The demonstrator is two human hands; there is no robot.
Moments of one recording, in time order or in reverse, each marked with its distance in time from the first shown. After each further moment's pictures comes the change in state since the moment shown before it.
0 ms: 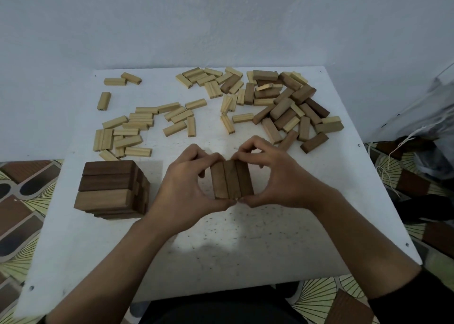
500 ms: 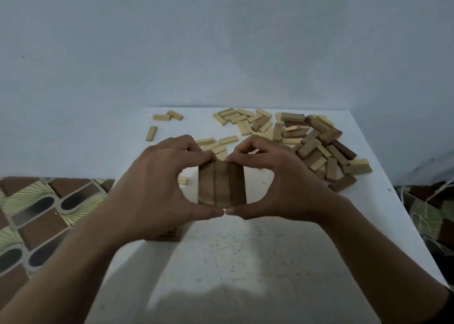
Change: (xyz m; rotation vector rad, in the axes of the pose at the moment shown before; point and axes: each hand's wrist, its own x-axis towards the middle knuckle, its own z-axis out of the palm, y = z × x) left_hand -0.001 0.039 -0.128 0.318 -0.006 0.100; right_hand 0.044 -0.090 -0.027 -0.046 0.112 -0.237
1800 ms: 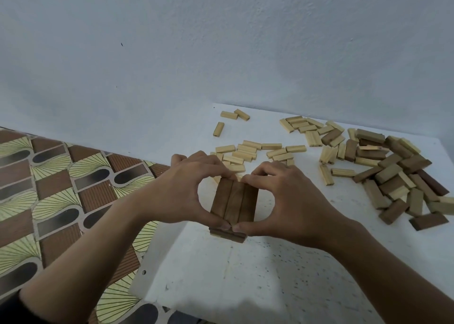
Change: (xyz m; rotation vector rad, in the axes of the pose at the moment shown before) left_hand -0.056 -0.115 -0.015 -0.044 -0.233 -0.146; right_hand 0.059 -0.048 0.088 -0.261 -0.243 0.060
